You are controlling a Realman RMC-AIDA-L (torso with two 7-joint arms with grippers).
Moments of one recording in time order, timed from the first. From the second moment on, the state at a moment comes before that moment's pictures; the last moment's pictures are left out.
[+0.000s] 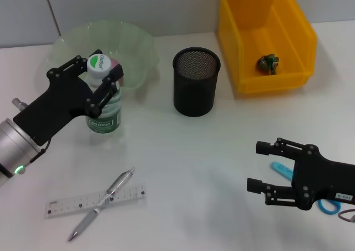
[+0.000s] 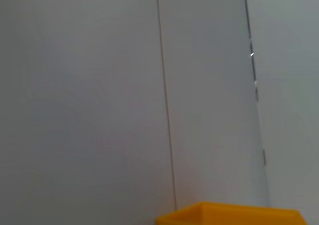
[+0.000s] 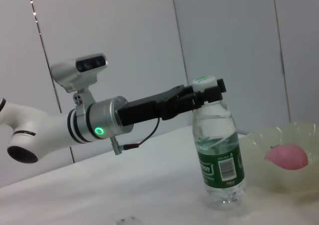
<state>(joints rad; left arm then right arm) -0.50 -2.08 1.21 0.21 0.89 1.39 -0.54 0.16 2.08 -0.98 -0.72 -1.62 -1.63 1.13</state>
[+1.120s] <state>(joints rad) -0.52 -2.08 1.22 0.19 0.87 1.32 -0.58 0.19 2.08 -0.98 -0.70 -1.64 -1.63 1.13</state>
